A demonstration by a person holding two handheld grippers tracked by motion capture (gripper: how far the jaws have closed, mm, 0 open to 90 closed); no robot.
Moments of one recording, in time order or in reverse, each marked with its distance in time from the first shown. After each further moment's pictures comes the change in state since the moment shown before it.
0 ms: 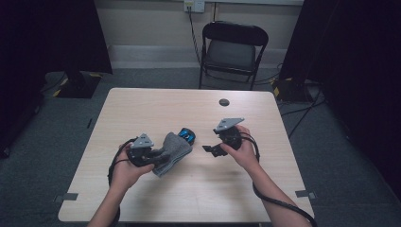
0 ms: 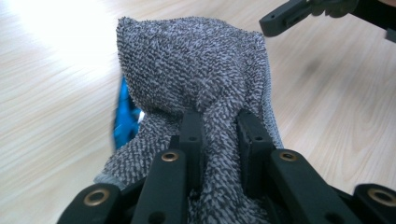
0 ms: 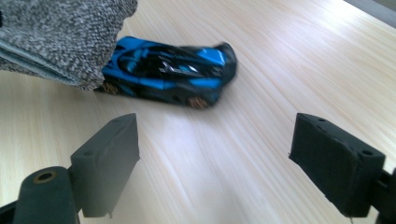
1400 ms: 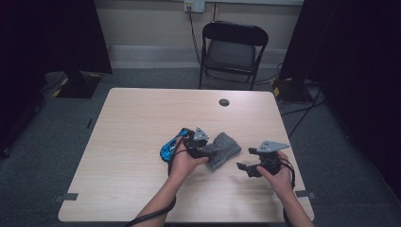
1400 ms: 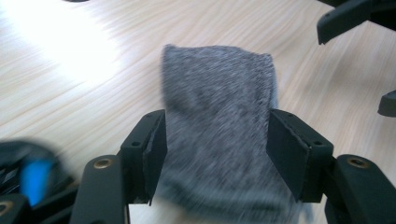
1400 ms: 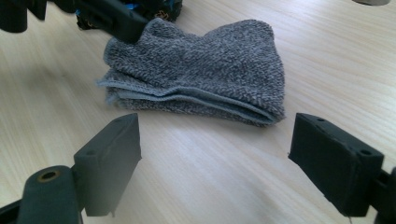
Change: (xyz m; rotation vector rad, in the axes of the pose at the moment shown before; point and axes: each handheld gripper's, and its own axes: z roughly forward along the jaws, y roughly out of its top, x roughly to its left) left arm -0.038 0.050 0.131 -0.006 0.051 0.027; right arm -0.001 -0.107 -0.079 -0.061 -0.088 0.167
